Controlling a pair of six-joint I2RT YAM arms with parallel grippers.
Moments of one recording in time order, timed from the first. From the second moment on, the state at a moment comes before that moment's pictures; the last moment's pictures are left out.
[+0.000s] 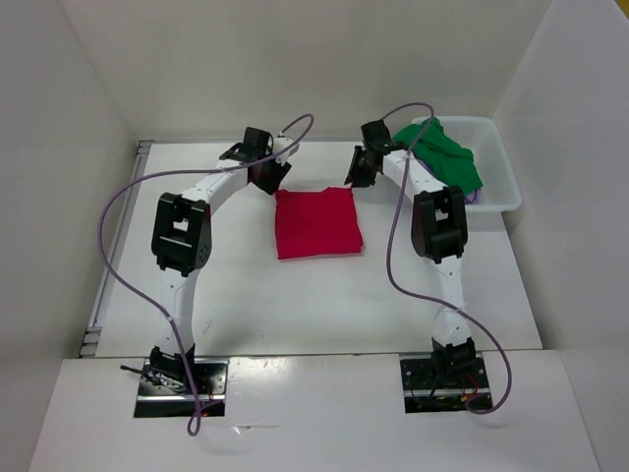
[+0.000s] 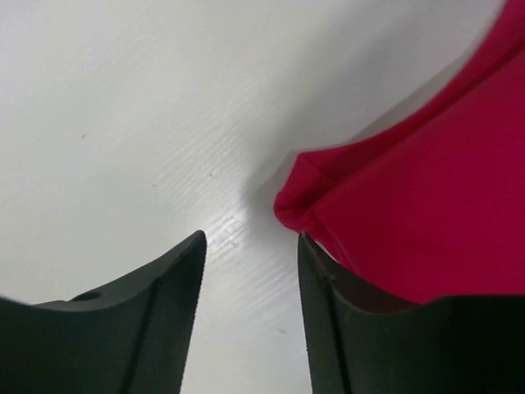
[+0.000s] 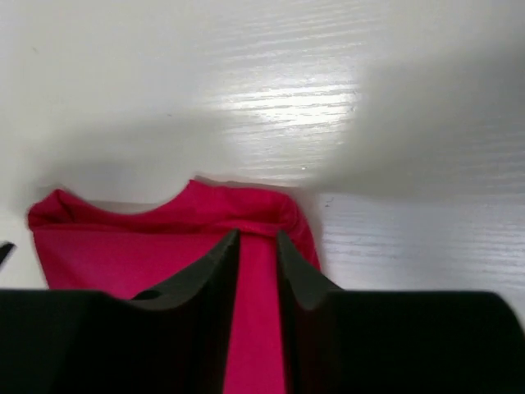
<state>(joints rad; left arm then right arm) -0.28 2.26 1.87 -0.45 0.09 0.38 0.26 2.39 2.05 -0.60 -0.12 0.56</state>
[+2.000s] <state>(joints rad) -0.29 2.16 1.55 -0.55 0.58 0.09 0.28 1.66 1.49 -0.61 -0.07 0.55</state>
